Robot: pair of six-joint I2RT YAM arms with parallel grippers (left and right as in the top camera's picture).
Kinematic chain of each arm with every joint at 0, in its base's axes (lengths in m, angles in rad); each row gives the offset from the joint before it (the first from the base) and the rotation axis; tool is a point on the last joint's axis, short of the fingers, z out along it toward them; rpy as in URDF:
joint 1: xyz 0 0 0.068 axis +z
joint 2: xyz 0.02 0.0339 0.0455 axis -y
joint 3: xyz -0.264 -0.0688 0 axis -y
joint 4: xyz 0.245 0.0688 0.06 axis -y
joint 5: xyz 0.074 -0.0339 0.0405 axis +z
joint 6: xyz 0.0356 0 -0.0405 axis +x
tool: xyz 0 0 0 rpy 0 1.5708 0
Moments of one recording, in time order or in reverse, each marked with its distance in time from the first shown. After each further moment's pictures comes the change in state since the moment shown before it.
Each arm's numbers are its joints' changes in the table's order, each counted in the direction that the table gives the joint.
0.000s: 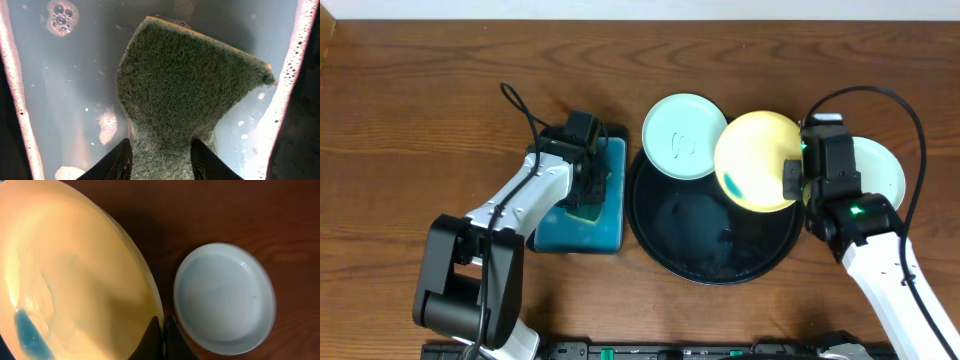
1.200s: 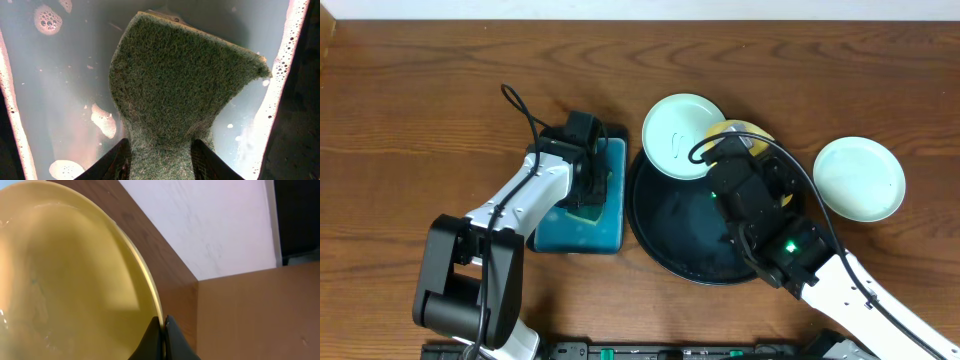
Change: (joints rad) left arm 0.001 0.000 0.000 -0.004 -0.023 0.000; right arm 0.497 0.001 0.010 0.141 -0.616 -0.568
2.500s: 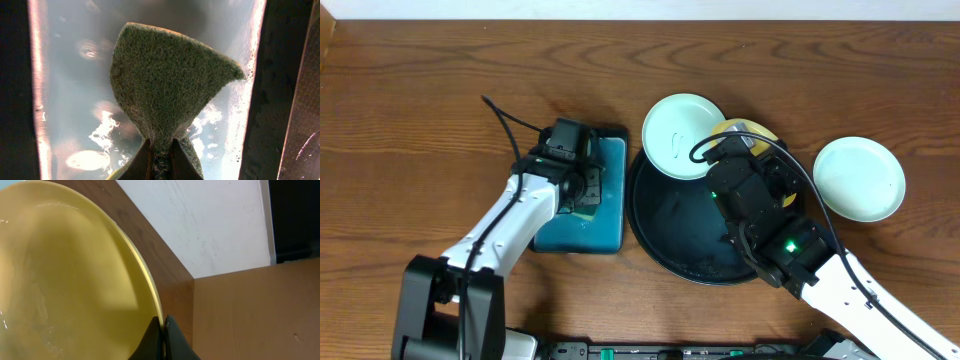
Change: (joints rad) left arm 0.021 0.165 -0.111 0.109 -0.011 0.000; right arm 0.000 0.000 0.000 0.000 -0.020 -0.007
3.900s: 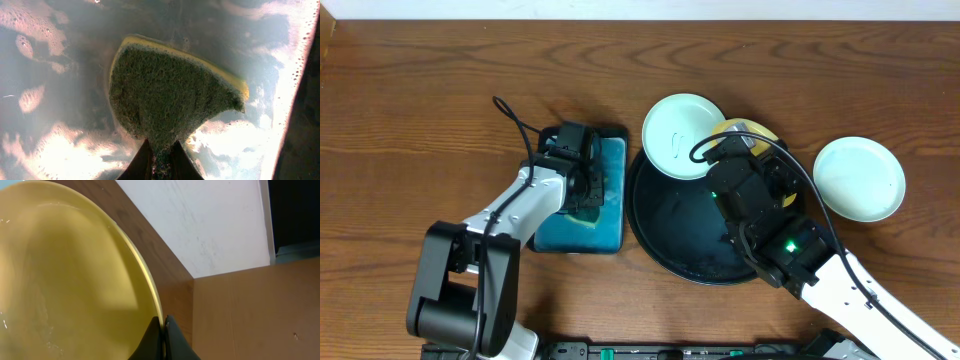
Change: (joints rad) left arm 0.005 -0.127 -0.010 0.065 -0.026 -0.008; right arm 0.000 0.000 0.000 0.000 -0.002 0.000
